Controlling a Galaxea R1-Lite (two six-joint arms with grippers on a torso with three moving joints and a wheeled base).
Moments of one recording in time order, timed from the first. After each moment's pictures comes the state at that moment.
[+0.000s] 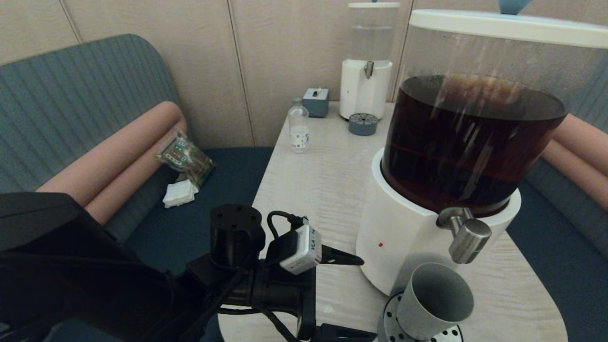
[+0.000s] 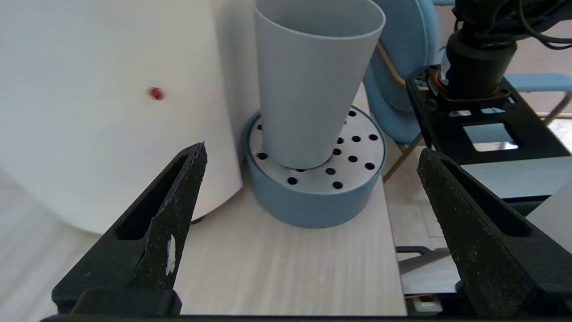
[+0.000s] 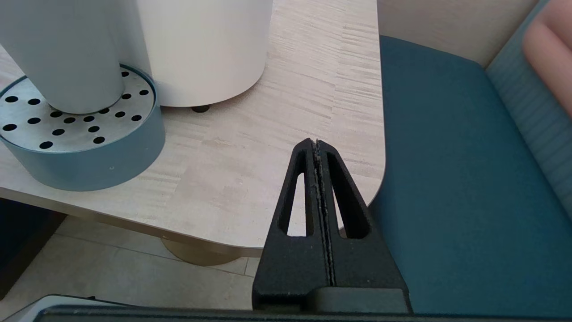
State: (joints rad) left arm -0.67 1.98 -0.64 -1.13 -0.89 0.29; right arm 0.00 0.00 0.00 0.01 0.04 -0.13
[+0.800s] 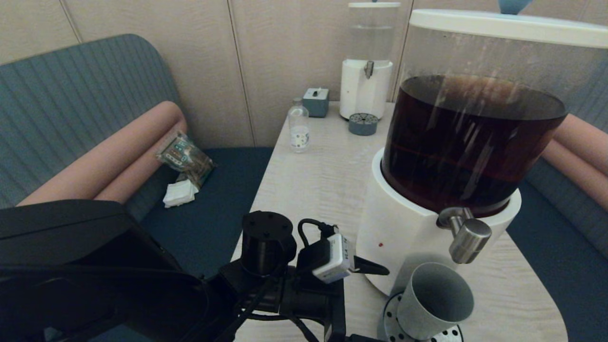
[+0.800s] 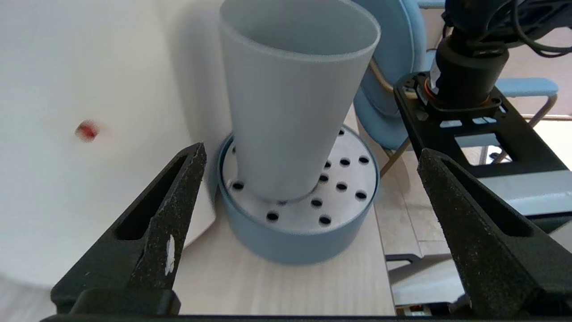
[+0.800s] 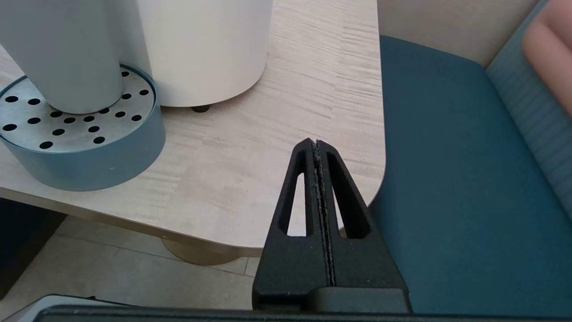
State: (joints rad) left arm -0.76 2.05 -0.73 -1.13 -0.85 0.26; right arm 0.00 0.00 0.00 0.01 0.04 -0.13
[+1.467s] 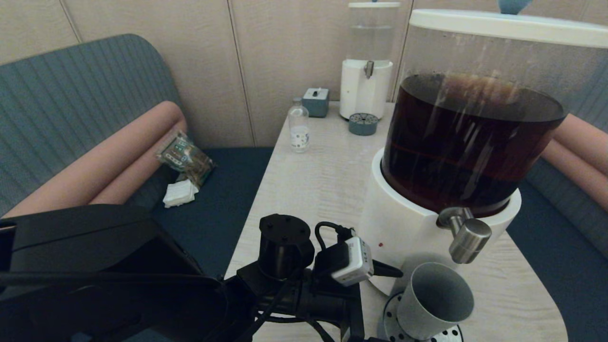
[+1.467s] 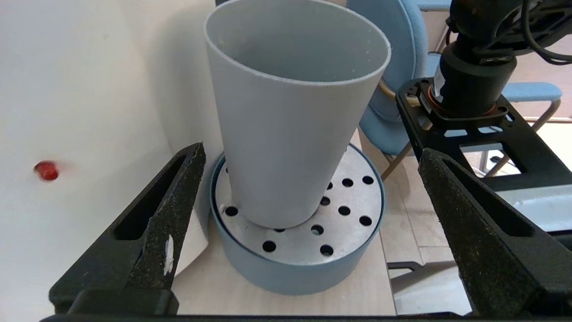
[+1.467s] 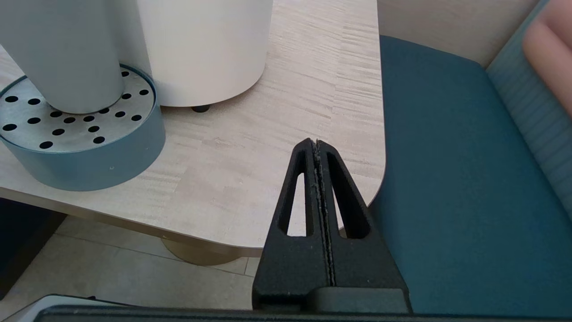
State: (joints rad) left arm -0.80 2.10 -0.78 -1.13 -0.81 0.24; right arm 0.00 0.00 0.00 0.01 0.04 -0.13
